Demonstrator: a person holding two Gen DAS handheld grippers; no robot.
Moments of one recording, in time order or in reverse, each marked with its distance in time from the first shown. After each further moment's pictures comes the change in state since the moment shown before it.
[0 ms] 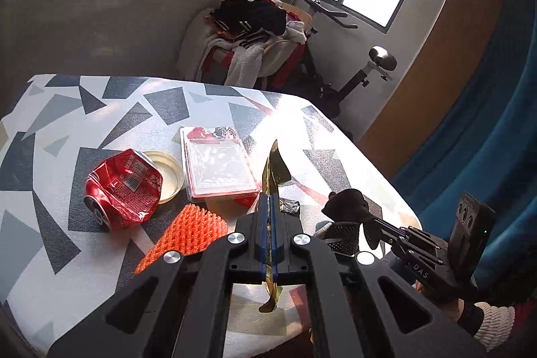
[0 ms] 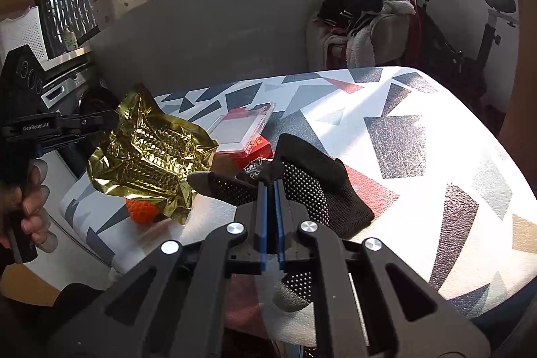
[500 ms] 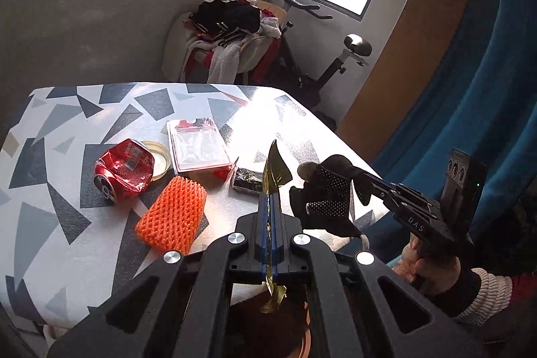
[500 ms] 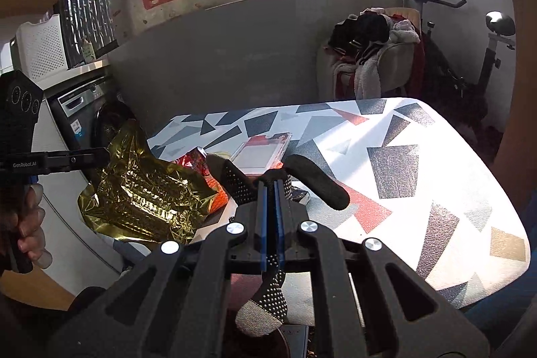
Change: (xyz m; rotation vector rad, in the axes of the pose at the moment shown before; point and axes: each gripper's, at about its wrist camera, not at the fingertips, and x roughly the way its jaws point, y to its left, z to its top) left arm -0.070 -0.038 -0.032 0.065 0.033 -0.035; right arm -0.064 0.023 0.012 -0.040 -0.094 0.034
